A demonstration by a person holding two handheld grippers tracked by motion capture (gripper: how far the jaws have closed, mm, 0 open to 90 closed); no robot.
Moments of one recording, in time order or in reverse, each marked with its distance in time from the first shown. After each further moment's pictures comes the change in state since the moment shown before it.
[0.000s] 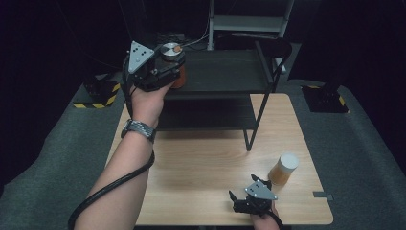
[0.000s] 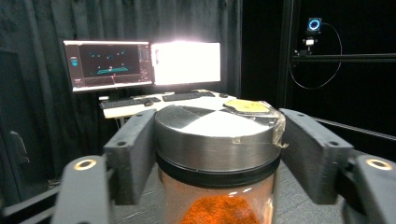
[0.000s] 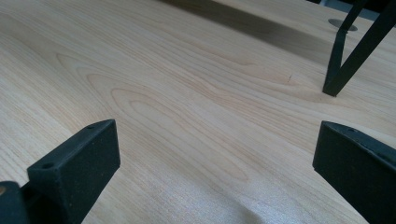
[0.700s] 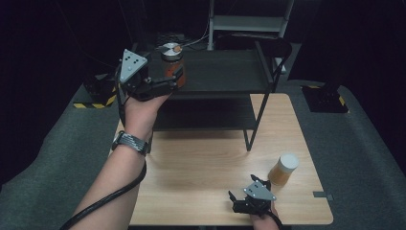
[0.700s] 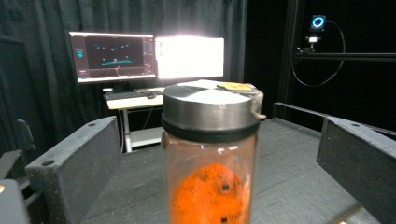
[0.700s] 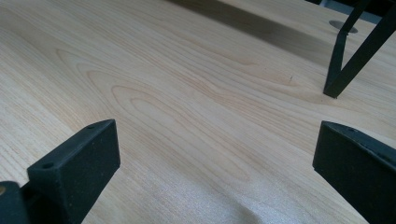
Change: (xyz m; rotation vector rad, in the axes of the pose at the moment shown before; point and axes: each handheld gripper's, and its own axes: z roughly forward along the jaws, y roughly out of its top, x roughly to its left) left arm -0.005 0.000 -0.033 0.010 0.008 -0.016; right arm 0.003 0.001 0.001 0.004 -0.006 -0.021
